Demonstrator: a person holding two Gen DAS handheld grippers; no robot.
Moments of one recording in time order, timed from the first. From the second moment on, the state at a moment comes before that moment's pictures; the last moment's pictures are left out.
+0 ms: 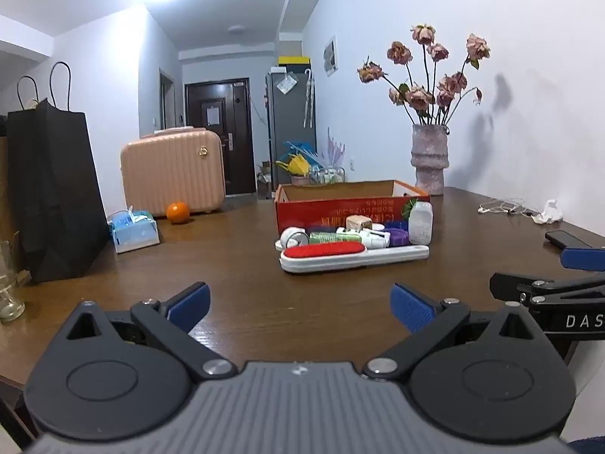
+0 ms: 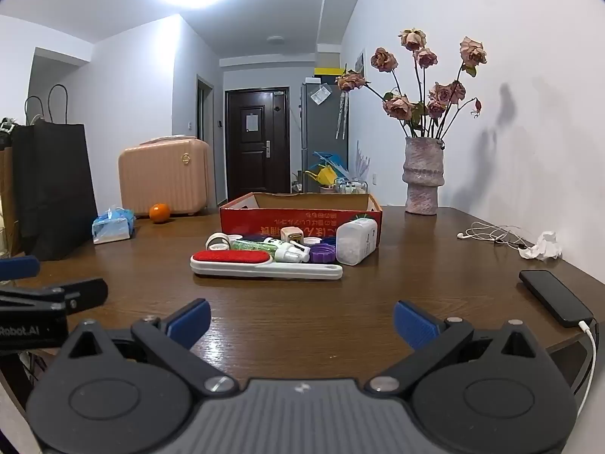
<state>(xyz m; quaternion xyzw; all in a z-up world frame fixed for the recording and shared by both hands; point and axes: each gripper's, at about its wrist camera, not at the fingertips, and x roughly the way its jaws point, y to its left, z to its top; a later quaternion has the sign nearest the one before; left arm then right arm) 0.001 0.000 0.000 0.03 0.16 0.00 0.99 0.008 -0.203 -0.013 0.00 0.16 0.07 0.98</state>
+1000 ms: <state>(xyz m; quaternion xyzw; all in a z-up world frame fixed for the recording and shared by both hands) 0.002 0.006 -0.002 0.03 0.14 0.01 0.99 0.008 -0.200 -0.014 0.00 0.15 0.08 0.99</state>
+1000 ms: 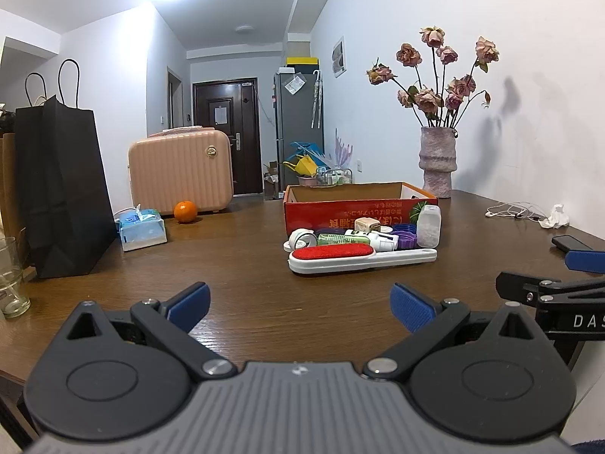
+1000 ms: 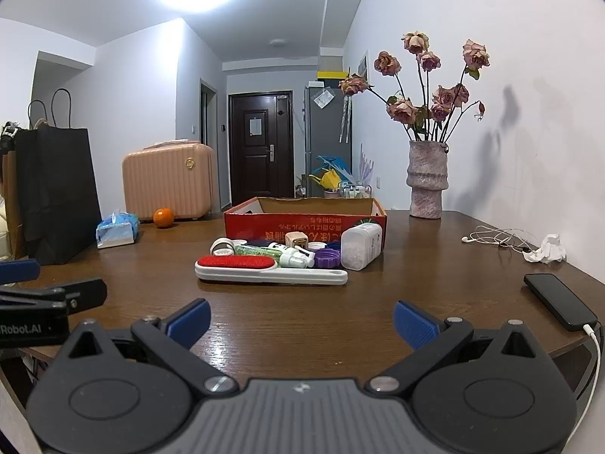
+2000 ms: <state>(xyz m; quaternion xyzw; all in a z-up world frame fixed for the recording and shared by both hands) 0.004 0.003 -0.005 0.03 0.15 0.01 0.99 0.008 -0.202 -0.015 0.00 0.15 0.07 0.99</state>
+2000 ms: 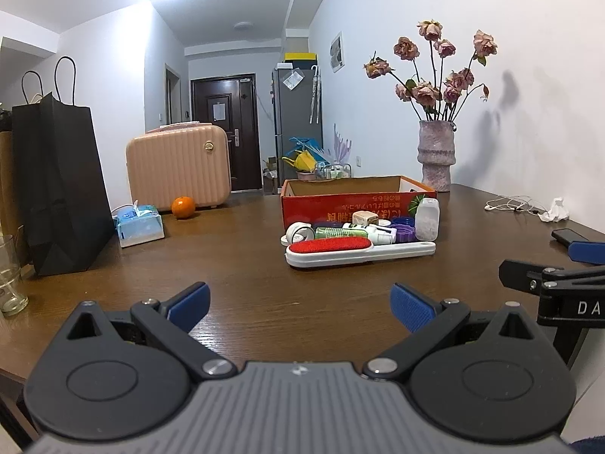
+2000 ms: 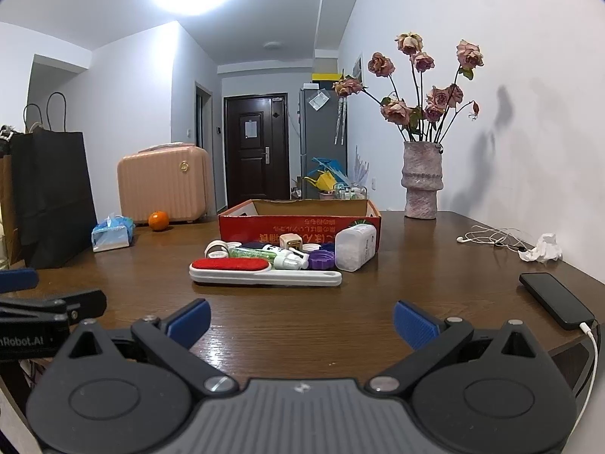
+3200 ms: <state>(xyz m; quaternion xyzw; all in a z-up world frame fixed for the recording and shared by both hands) 0.005 0.003 -0.005 0.04 0.15 0.02 0.99 0.011 -0.198 -0.017 0.00 0.15 0.07 0.99</state>
